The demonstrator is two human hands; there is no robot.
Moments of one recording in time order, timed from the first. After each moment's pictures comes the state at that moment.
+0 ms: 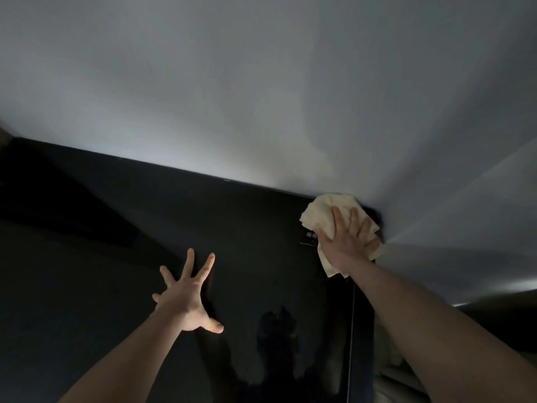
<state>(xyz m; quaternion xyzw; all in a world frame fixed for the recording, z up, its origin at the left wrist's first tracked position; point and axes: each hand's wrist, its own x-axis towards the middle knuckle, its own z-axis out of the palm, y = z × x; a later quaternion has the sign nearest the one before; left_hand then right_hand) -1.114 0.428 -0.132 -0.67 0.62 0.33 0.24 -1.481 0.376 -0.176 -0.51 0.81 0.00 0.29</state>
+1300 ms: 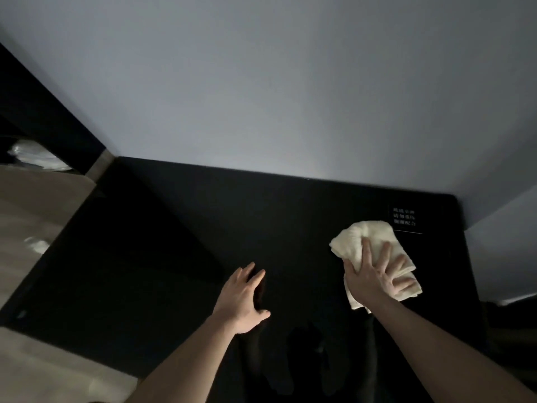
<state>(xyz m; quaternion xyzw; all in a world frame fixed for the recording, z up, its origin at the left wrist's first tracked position) -0.955 0.464 -0.134 -0.59 0.75 0.26 0.13 -1.264 0.469 -0.175 -0.41 0.87 0.03 0.28</state>
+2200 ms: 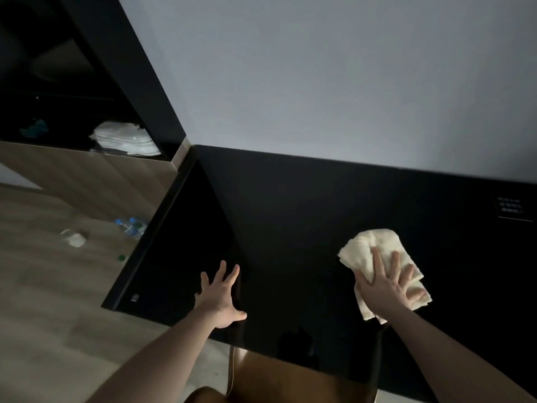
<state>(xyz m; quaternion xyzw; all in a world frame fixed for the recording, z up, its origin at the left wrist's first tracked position) -0.596 0.445 -0.135 -0.66 0.67 0.27 0.19 -0.970 0.493 -0.161 -0.42 0.86 -0.01 0.30</state>
